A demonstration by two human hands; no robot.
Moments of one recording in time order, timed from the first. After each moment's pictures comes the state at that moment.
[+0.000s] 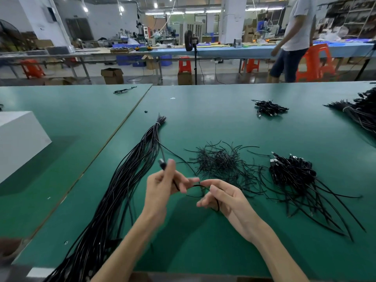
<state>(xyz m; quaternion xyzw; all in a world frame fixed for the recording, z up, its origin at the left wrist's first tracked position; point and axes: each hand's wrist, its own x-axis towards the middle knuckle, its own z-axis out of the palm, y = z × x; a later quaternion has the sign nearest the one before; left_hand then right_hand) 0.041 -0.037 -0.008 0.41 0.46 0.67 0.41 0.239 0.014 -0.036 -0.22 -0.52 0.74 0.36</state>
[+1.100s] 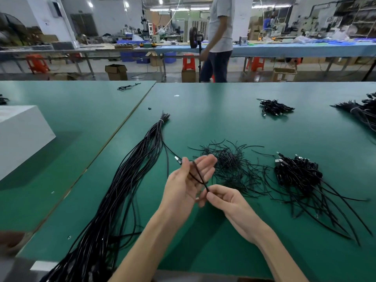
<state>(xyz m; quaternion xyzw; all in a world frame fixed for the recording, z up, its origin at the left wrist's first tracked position) 0.078 -0.031 0.006 0.30 0.35 0.68 0.57 0.234 0.010 -0.040 -0.22 -0.61 0.69 0.33</state>
